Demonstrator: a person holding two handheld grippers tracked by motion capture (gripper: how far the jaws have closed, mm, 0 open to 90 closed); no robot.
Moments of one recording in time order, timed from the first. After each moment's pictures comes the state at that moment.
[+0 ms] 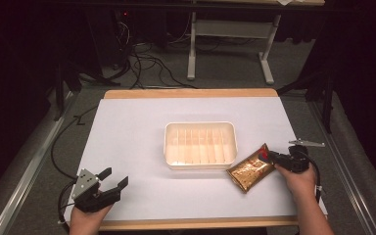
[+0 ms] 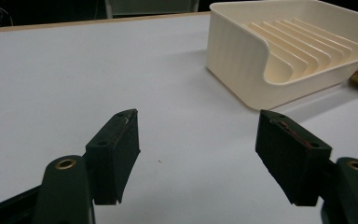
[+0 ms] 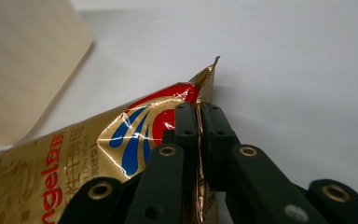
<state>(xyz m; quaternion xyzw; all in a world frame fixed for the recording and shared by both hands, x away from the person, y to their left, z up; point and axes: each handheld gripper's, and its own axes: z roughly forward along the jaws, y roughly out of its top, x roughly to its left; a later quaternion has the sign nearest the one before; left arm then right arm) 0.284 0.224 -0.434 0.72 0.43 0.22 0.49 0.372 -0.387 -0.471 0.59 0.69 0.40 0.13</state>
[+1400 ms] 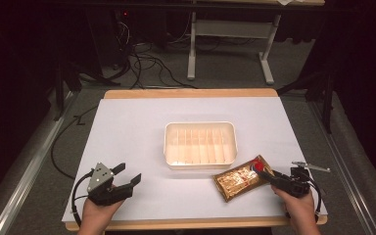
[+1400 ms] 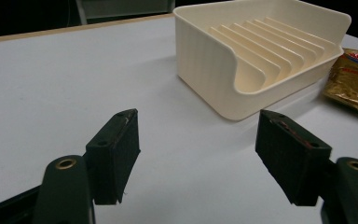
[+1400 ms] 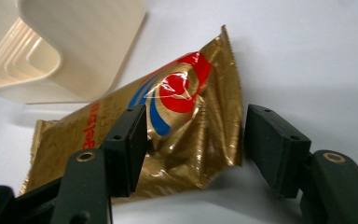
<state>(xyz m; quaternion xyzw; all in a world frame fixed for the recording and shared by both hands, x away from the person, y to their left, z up) 0.299 0.197 -0.432 0.75 0.39 0.20 0.50 0.304 -0.364 -0.479 0.63 0.63 0.44 0.06</state>
